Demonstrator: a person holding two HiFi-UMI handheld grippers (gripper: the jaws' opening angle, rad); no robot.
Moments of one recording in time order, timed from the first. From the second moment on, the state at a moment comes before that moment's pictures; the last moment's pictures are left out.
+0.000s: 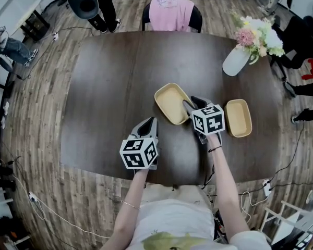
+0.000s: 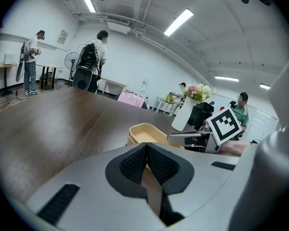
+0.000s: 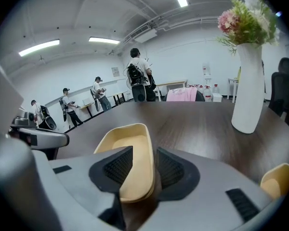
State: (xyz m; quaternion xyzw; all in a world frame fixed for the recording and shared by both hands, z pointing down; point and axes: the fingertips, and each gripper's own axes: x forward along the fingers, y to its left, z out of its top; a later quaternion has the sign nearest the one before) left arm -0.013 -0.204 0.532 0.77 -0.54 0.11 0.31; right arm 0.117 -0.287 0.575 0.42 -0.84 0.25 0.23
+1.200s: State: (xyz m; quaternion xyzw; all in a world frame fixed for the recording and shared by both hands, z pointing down) left arm 0.104 -0.195 0.508 0.85 -0.43 0.13 0.27; right arm 0.242 -0.222 0.520 0.54 -0.80 0.22 0.14
